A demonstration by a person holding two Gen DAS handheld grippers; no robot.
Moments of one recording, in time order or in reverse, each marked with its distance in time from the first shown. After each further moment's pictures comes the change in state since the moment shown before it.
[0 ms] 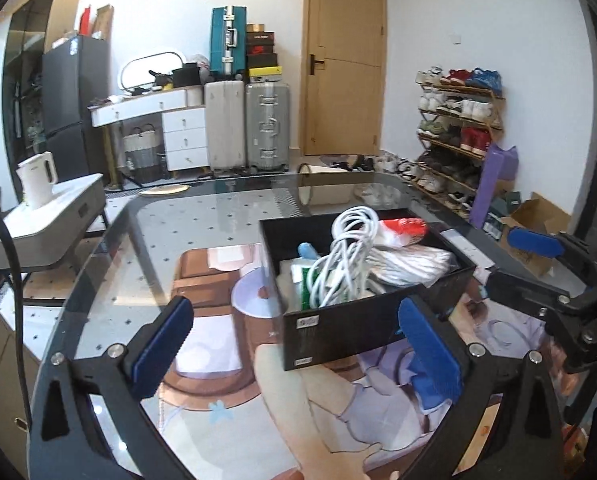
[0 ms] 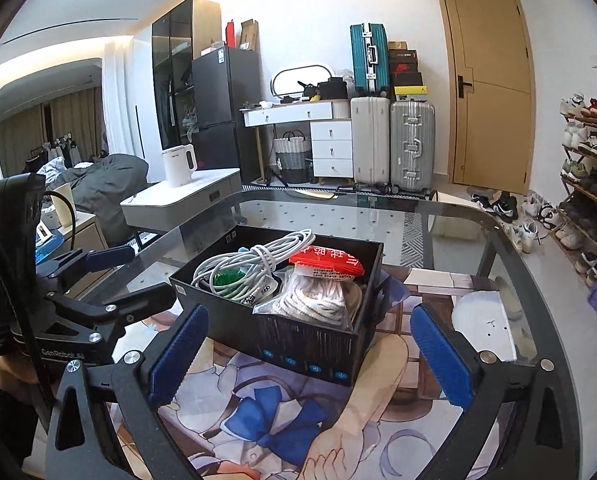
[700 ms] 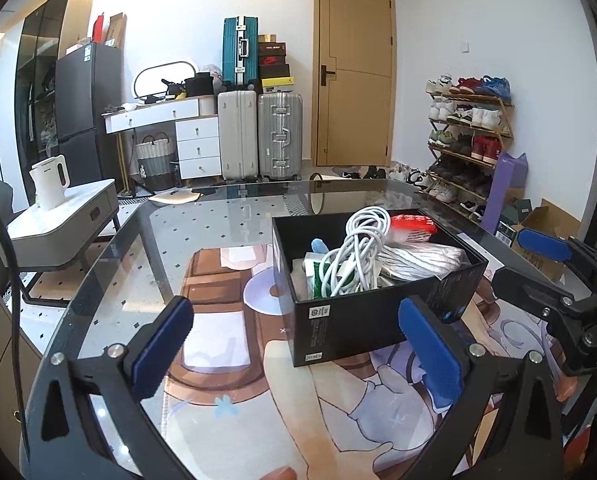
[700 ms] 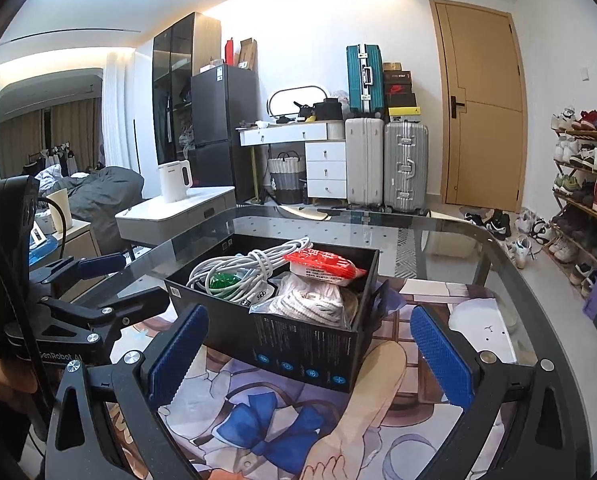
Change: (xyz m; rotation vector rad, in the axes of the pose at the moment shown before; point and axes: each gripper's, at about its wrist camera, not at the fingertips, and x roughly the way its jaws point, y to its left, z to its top) left arm -0.002 0.001 -0.013 -0.017 -0.050 0.032; right arm -0.002 0.002 -0.016 -0.008 -0.090 -0.032
